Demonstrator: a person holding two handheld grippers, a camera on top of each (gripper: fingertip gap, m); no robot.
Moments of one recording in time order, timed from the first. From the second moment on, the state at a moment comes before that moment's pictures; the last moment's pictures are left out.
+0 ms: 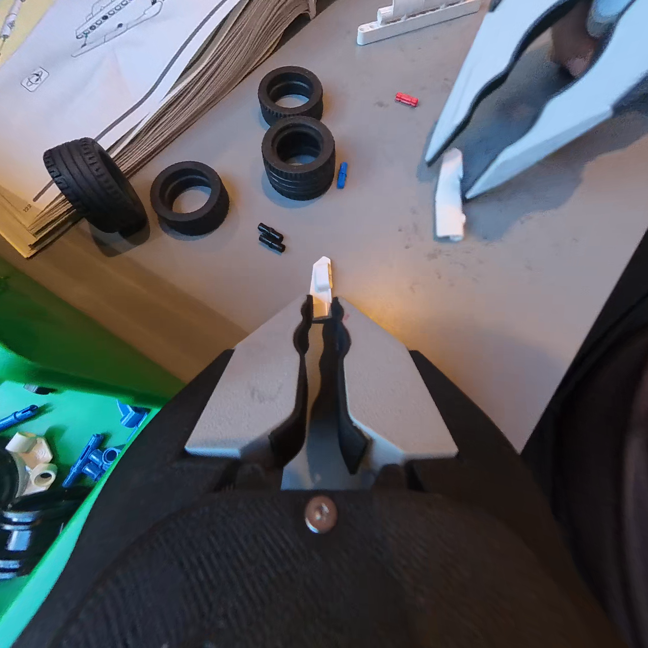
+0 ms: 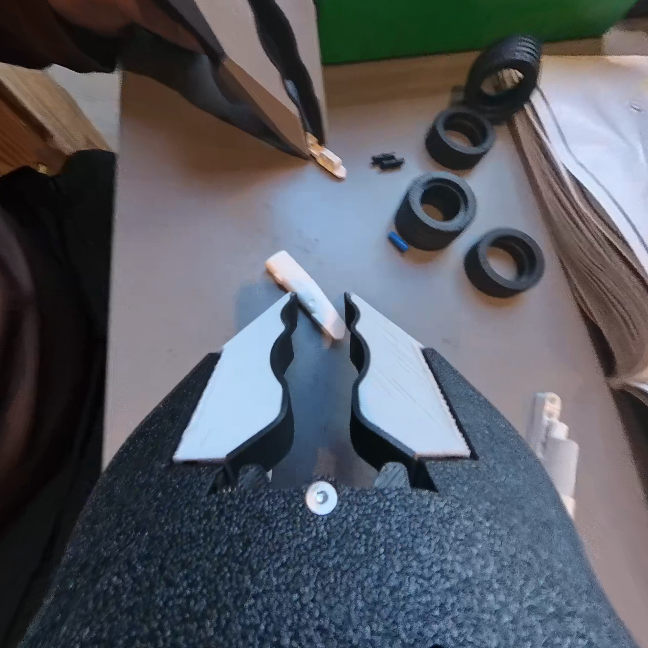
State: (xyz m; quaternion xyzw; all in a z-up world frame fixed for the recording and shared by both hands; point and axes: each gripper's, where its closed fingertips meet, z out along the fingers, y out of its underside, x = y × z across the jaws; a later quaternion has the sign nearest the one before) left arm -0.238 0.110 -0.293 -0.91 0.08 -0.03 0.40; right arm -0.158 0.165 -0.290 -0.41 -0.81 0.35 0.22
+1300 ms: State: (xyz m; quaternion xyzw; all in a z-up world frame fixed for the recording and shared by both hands) left arm -0.206 0.117 -0.255 -0.81 0.24 0.15 0.52; right arm -0.168 0.148 -0.259 -0.40 -0.77 0.43 0.26
